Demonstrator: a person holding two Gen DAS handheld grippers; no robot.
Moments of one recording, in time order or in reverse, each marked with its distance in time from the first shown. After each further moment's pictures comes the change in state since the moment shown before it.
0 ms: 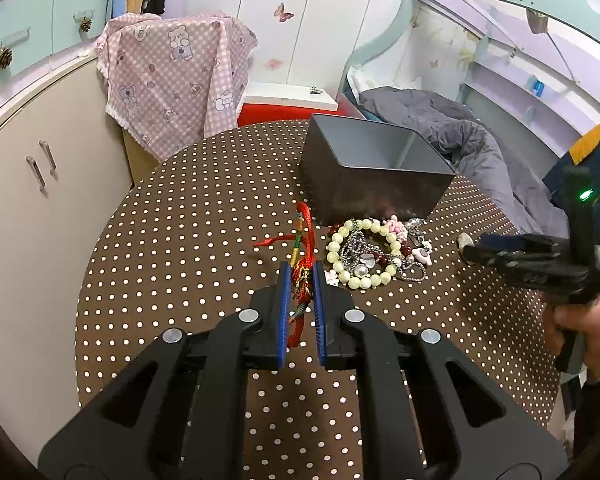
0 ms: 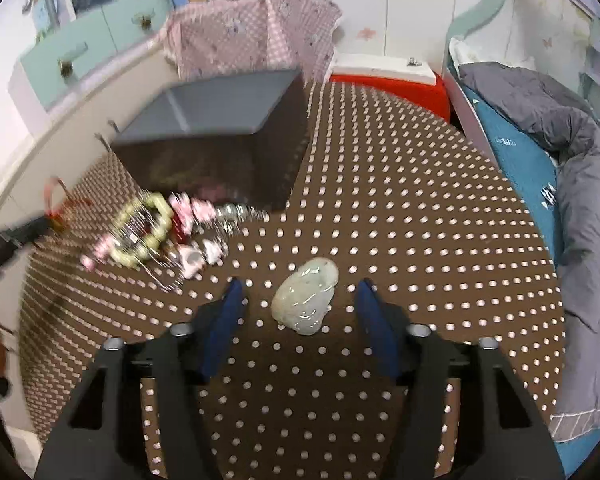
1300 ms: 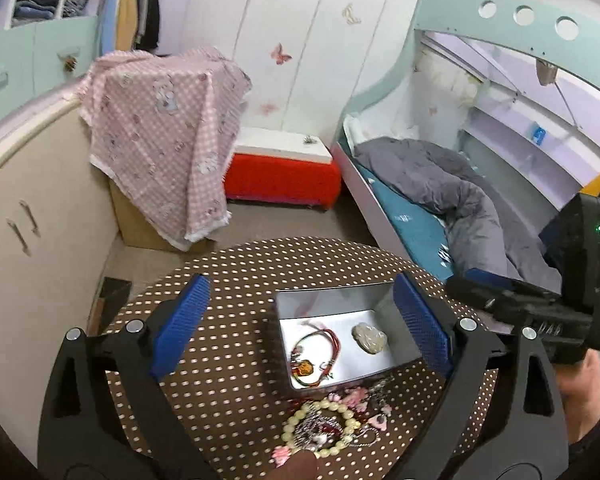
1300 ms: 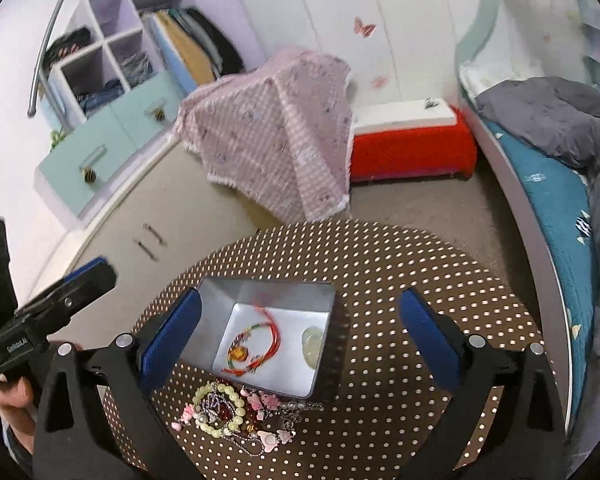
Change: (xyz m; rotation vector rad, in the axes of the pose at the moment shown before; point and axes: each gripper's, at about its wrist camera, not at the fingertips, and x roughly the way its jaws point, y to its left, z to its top) left arm 0.019 -0.021 0.134 -0.045 -0.136 -0.015; right arm -0.049 -0.028 0.132 0.189 -0.223 0.222
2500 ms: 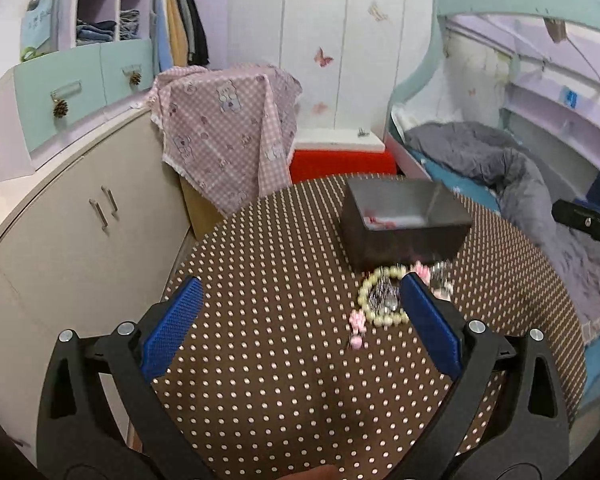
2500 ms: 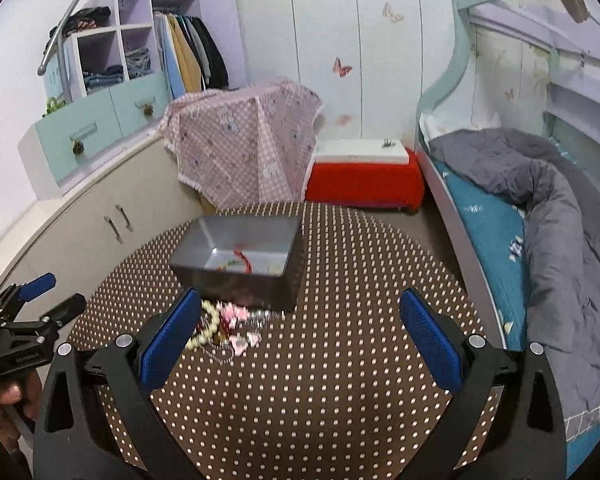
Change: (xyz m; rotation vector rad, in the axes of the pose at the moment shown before) left arm -0.069 0.002 -0.111 0.093 -0.008 0.241; right arm -0.072 0.031 -0.096 -0.142 -0.095 -0.207
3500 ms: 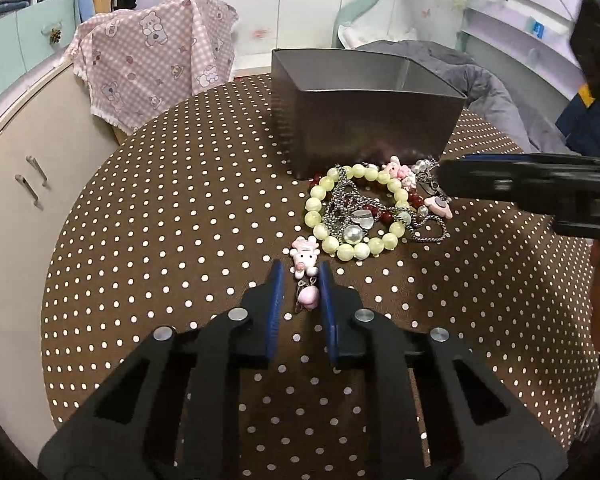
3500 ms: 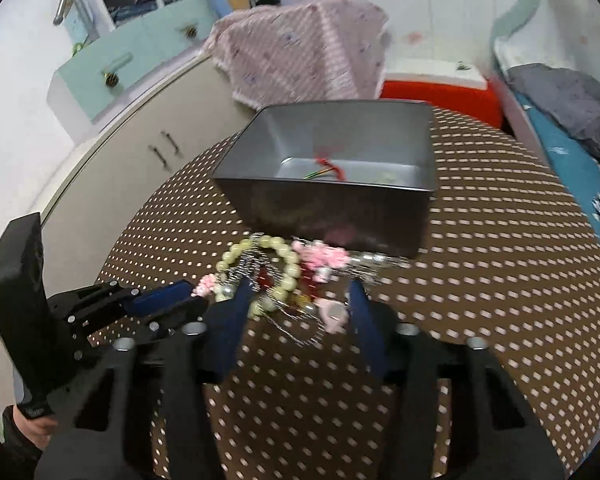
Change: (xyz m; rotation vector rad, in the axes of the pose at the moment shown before) left arm 0.081 -0.024 -0.033 0.113 0.245 -0.177; right arm 0.101 0.057 -0.022 -0.023 0.300 0.246
